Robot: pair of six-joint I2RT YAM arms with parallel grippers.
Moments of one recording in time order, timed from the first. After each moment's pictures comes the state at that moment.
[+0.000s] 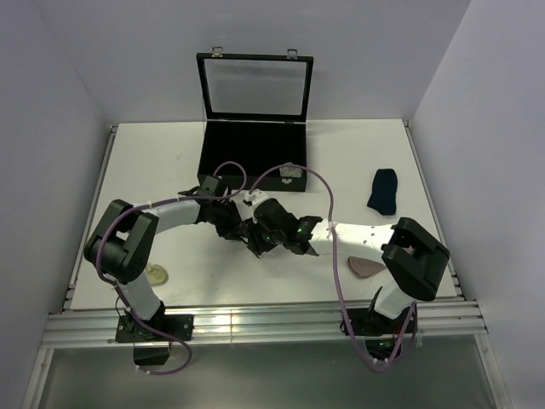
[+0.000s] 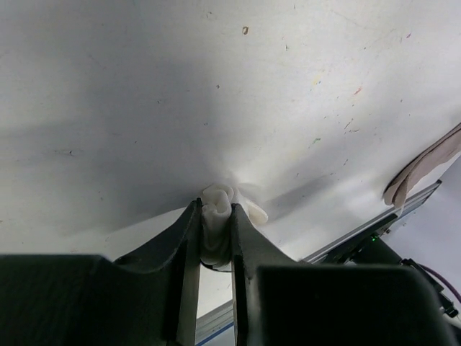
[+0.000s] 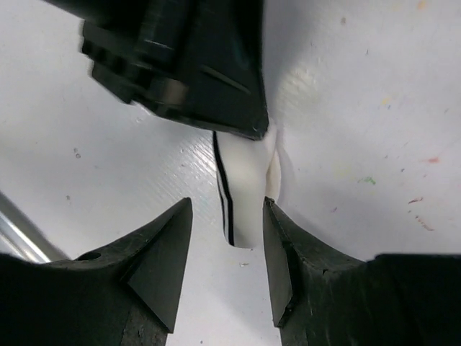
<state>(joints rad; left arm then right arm) -0.49 1.73 0.92 -0.29 0.39 -0.84 0.94 1.58 0.89 -0.08 -0.01 0.40</state>
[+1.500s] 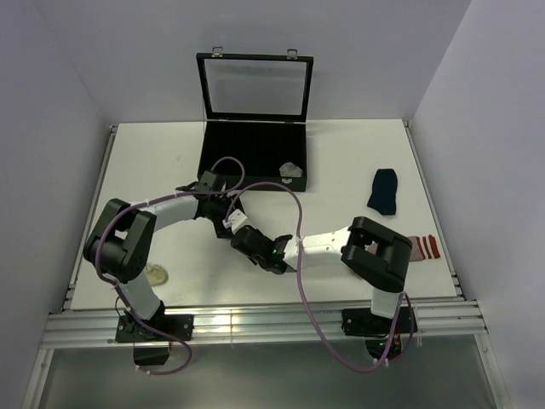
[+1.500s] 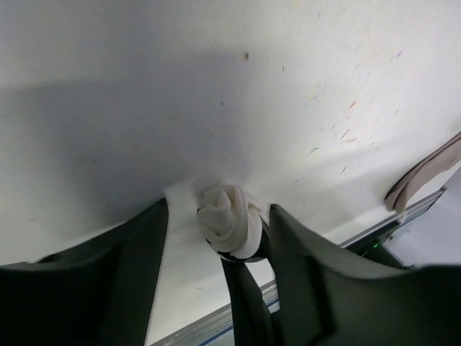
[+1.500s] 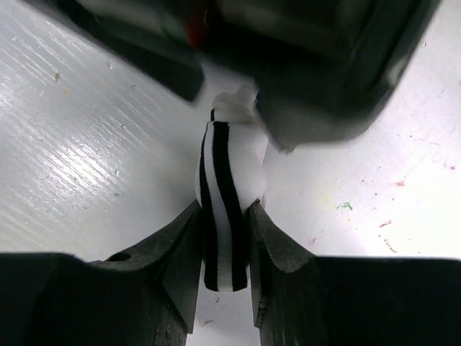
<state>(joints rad) -0.47 1.75 0.97 -0.35 0.38 -0.80 1.15 1.82 0.96 -0.05 0.46 0.18</state>
